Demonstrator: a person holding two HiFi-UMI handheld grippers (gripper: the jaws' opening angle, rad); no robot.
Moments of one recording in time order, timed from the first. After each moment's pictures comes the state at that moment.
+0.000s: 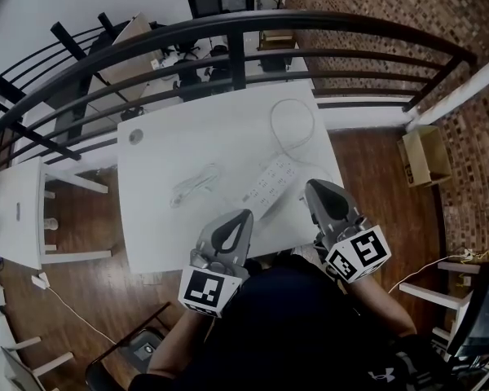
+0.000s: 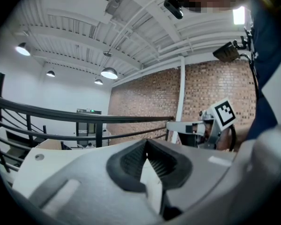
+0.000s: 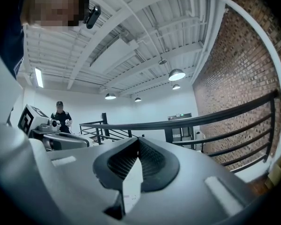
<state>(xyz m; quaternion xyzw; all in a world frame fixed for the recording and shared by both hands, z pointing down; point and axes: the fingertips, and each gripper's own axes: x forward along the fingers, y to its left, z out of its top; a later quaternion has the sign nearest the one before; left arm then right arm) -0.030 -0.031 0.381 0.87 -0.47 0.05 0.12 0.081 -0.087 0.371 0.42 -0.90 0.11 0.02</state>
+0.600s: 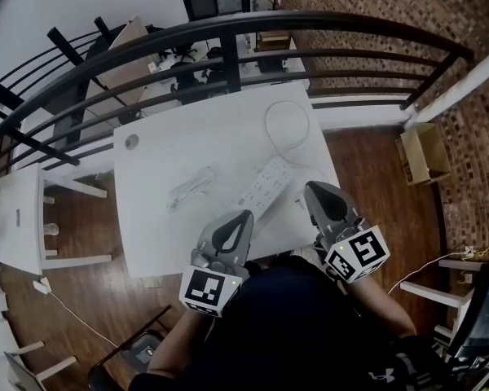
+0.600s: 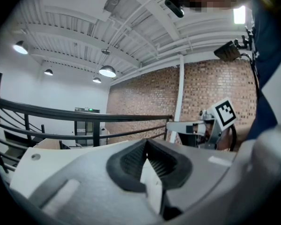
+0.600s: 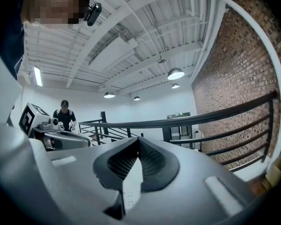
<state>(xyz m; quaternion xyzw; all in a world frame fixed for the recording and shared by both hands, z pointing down) -0.016 -0.038 0.387 0.88 -0.46 0.06 0.13 0.095 -0.090 0.378 0.43 -0.90 0.11 0.02</state>
